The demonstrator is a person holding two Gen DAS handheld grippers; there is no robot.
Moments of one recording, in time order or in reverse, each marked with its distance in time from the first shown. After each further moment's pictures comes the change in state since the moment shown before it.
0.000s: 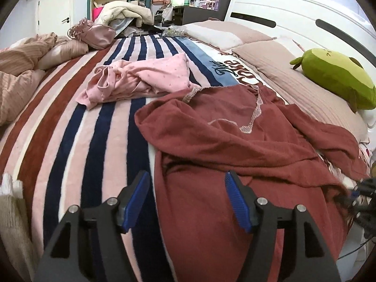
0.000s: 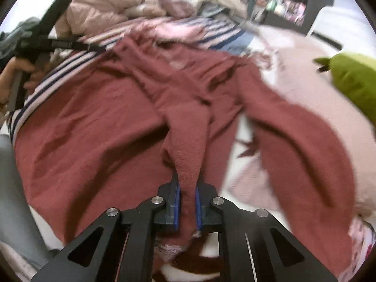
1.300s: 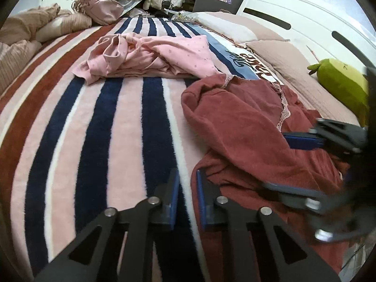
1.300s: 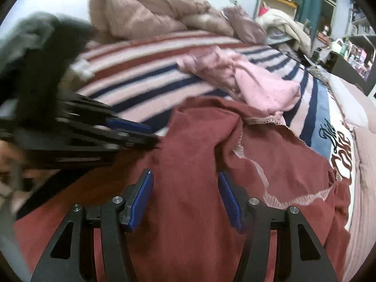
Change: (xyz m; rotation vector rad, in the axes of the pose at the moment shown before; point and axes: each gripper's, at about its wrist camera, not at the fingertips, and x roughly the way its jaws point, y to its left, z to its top) left arm 0.054 0.054 0.003 -0.104 0.067 -0.075; right arm 0.134 0.104 0.197 -0.258 -0.038 0.202
